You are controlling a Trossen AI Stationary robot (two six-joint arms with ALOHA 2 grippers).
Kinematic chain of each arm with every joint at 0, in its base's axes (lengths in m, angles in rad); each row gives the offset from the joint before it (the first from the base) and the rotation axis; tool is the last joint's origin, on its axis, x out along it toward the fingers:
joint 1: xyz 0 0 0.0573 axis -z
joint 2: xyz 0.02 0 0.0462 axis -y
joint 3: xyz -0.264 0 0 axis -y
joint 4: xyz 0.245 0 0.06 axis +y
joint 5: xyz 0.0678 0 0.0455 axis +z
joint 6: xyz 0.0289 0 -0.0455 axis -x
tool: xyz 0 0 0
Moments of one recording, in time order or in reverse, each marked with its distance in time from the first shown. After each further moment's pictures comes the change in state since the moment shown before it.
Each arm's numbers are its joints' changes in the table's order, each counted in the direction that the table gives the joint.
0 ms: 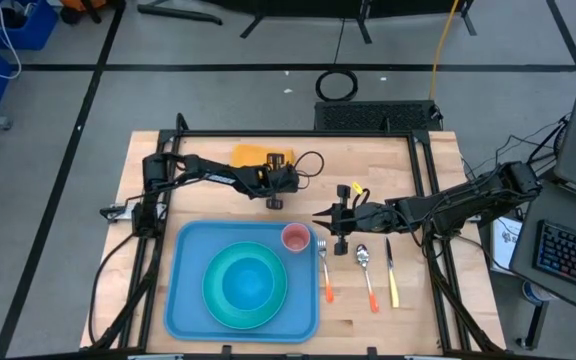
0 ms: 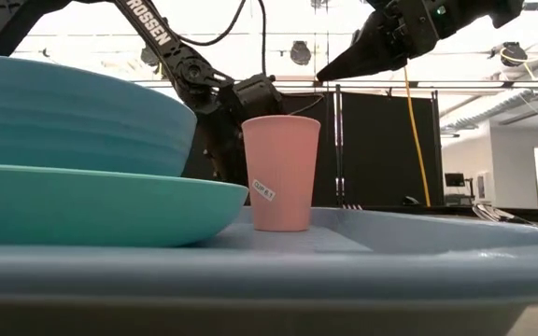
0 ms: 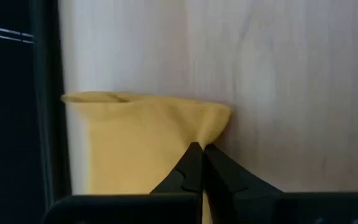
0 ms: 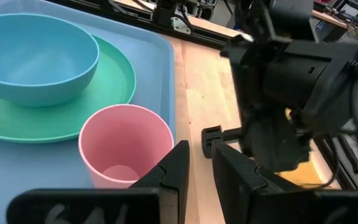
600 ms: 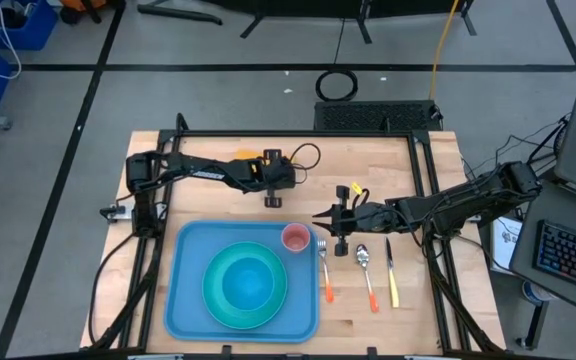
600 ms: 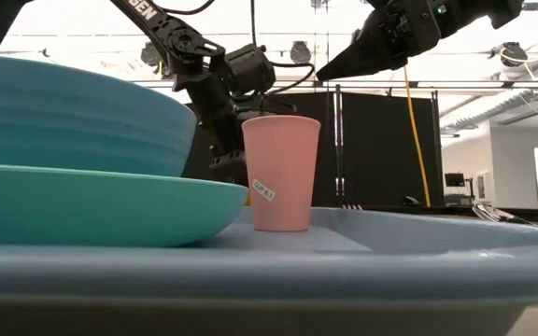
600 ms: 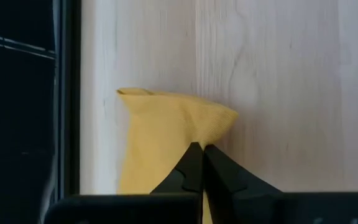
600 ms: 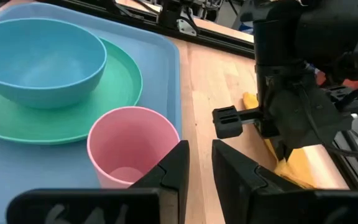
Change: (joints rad) left arm -0.006 0.116 0.003 0.101 -0.099 0.052; right arm 0.000 0.000 0.000 -0.005 0.026 -0.005
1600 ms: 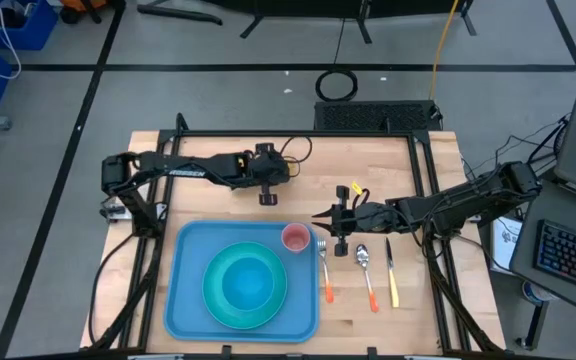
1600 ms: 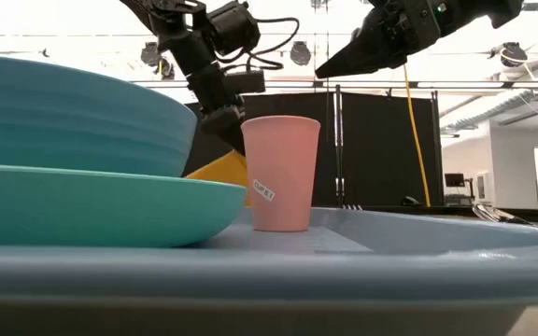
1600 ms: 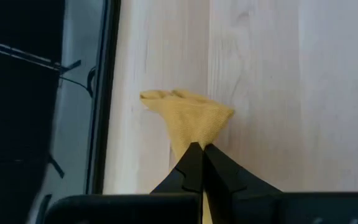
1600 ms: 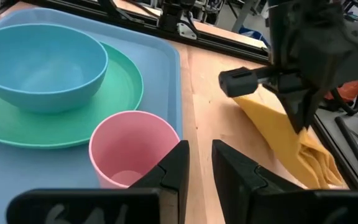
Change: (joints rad) left arm 0.022 0.192 0.001 0.110 -0.038 0.059; right arm -0.002 0.000 0.000 -0.010 0.000 -0.003
